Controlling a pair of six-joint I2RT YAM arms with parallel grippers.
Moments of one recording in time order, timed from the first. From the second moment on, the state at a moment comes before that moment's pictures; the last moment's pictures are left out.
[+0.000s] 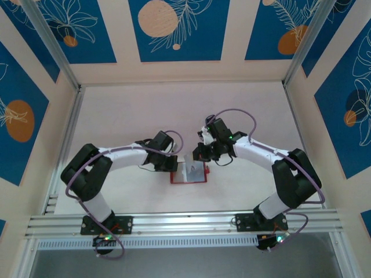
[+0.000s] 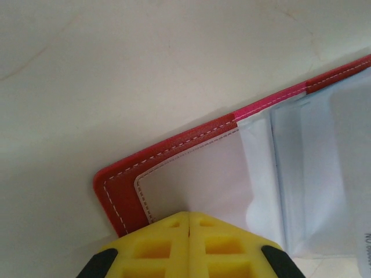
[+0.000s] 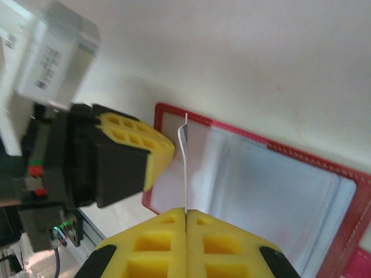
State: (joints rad) left arm -0.70 1.68 0.88 -0.36 0.32 -0.58; right arm 0.56 1.52 0.89 -0.43 -0.54 0.56
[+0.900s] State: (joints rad) left arm -0.74 1.65 0.84 -0.31 0.24 -0.60; right arm 0.56 1.56 0.79 -0.35 -0.62 0.57
